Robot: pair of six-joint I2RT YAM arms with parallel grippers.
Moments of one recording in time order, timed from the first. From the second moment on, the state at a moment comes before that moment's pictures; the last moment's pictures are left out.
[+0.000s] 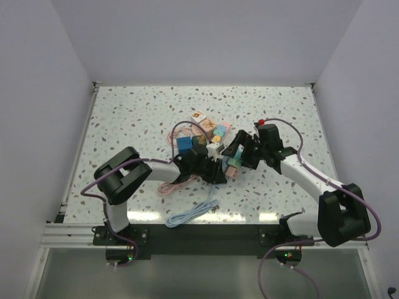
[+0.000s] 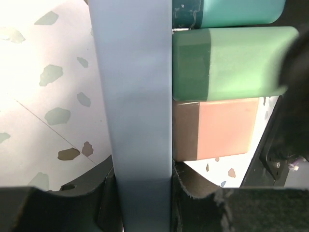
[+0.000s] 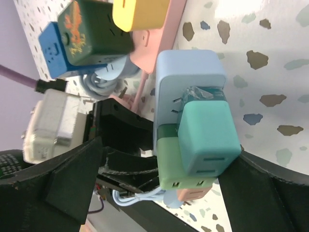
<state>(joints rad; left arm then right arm) -0.85 1.86 0.85 0.38 0.37 -0.53 0.34 1.32 0.75 -0.24 -0.39 0.82</state>
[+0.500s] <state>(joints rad) -0.85 1.84 0.85 0.35 0.35 -0.58 0.32 1.26 0.72 -0.23 -0.22 0.86</state>
